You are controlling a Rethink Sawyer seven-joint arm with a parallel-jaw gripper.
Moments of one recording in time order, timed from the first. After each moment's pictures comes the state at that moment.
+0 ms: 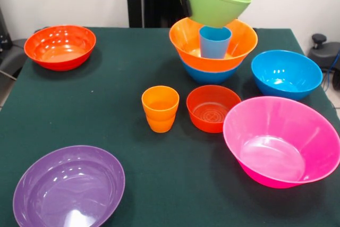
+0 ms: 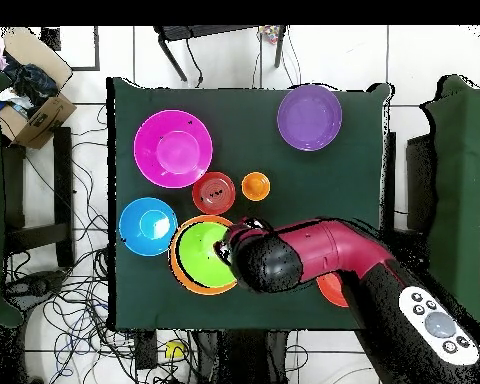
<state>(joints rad) -0.92 -0.88 0.88 2.11 -0.47 0.59 1.36</state>
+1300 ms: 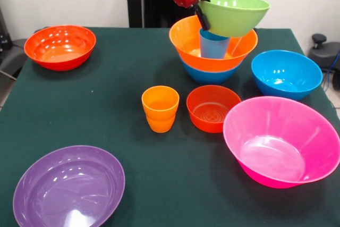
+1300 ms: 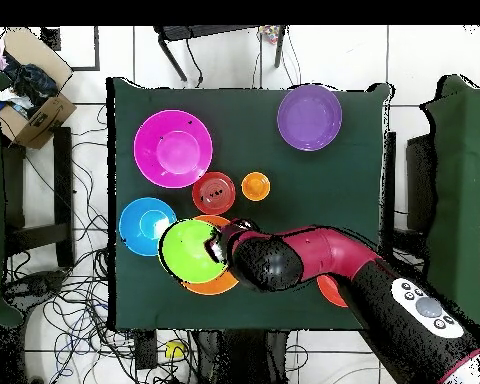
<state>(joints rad) -0.95 -0.71 0.88 2.13 -0.45 0.43 1.36</state>
